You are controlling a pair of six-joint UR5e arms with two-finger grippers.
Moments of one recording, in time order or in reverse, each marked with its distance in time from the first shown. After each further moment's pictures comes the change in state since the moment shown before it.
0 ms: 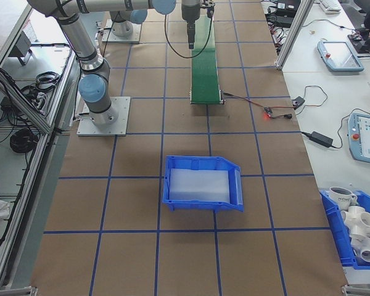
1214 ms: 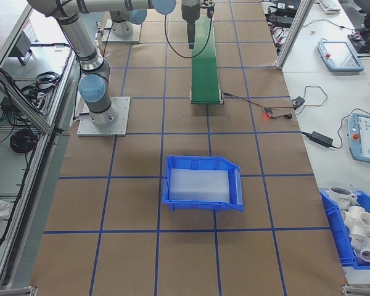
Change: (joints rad) left arm -0.026 0.059 0.047 -0.039 -0.004 0.001; right arm 0.000 0.000 0.000 0.000 0.002 0.000
